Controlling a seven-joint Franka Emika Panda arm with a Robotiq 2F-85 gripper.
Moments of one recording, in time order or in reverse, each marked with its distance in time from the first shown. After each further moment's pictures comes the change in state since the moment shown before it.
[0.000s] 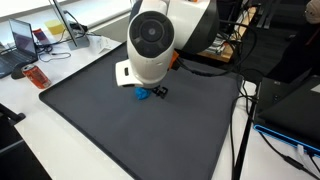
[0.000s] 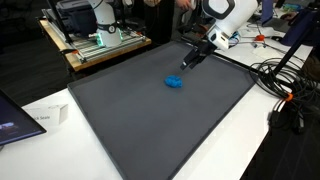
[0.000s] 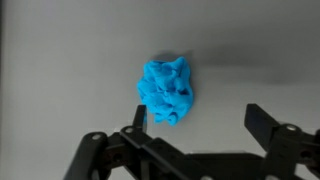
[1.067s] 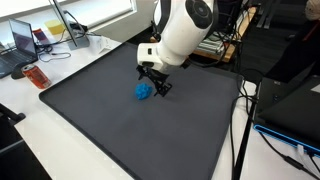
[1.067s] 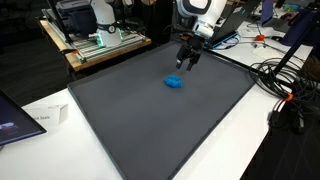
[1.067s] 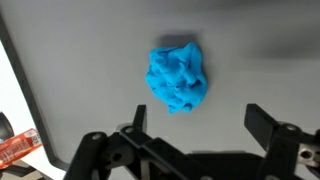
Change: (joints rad) arm 0.017 -0.250 0.014 -0.498 -0.349 0.464 0.437
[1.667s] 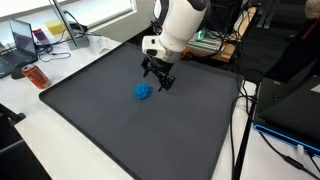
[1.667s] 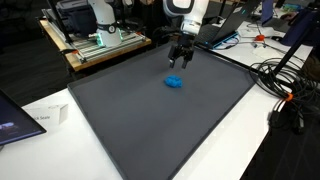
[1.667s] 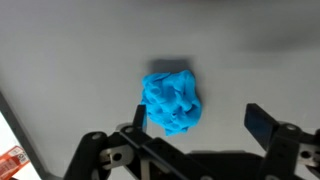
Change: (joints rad) arm -0.042 -0.128 -0.002 -0.246 -0.052 0.251 0.105
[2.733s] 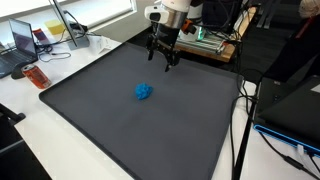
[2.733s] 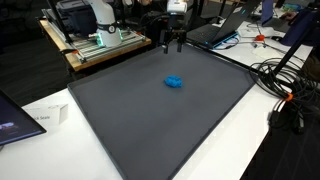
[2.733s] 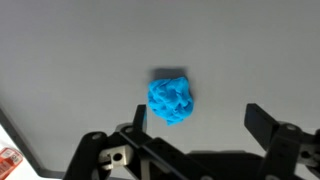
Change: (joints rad) arm -0.203 -0.312 0.157 -0.307 0.071 0.196 -0.107
